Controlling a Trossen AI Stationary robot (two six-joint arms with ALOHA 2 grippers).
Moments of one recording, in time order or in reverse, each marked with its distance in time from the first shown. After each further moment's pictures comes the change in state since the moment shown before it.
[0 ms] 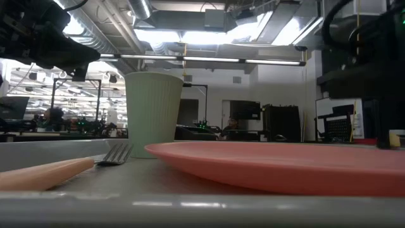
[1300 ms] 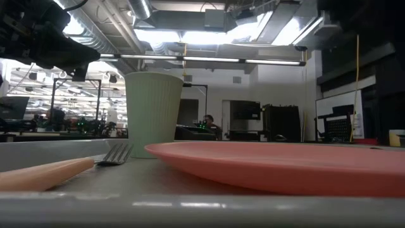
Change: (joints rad) left arm 0.000 0.000 0.000 0.000 0.000 0.000; right arm 0.001 -0.182 0.052 0.029 0.065 -0.158
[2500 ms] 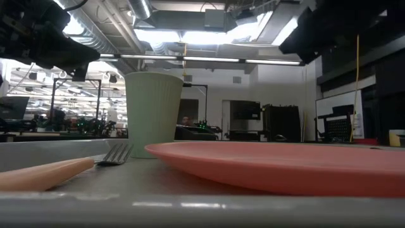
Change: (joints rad) left arm 0.000 0.000 0.000 0.001 0.004 0.000; right arm -0.127 -0.342 -0.580 1.160 0.243 -1.705
